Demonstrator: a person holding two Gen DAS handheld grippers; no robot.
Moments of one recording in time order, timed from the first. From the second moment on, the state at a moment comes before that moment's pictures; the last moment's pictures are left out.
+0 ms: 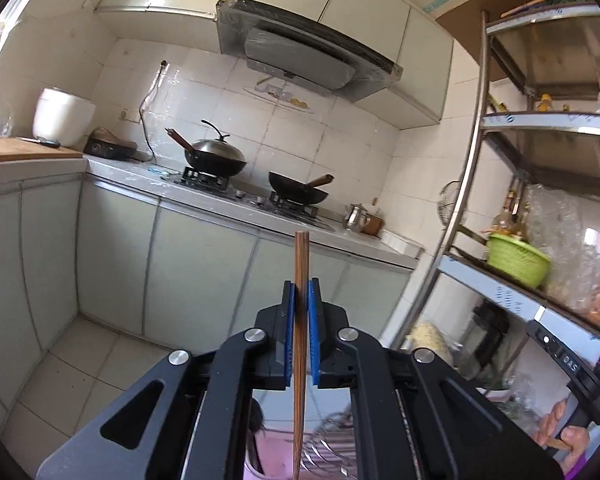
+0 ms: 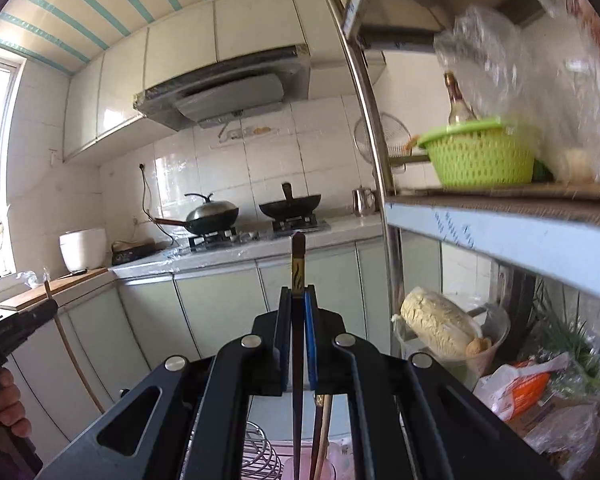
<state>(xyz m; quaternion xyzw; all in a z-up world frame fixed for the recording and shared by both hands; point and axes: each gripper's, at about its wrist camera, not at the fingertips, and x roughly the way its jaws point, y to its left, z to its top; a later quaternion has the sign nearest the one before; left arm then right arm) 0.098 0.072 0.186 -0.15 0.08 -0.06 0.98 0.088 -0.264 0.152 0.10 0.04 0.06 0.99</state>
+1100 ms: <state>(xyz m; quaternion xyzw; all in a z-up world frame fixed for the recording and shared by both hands) 0.137 0.075 0.062 -0.14 0.21 -0.05 0.97 0.160 -0.268 0.037 0.11 0.22 0.07 0.97</state>
